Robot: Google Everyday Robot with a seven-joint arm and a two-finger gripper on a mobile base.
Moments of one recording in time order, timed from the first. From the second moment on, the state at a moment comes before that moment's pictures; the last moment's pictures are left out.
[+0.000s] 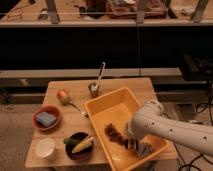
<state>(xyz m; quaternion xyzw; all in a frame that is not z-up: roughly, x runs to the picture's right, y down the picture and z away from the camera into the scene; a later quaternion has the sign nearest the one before) 0.137 0.238 0.727 -0.18 -0.23 -0.61 0.74</state>
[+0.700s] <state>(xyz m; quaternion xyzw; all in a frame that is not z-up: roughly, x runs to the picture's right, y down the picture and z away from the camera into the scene) 0.167 0.177 0.767 -0.17 -0.16 -0.62 0.75</state>
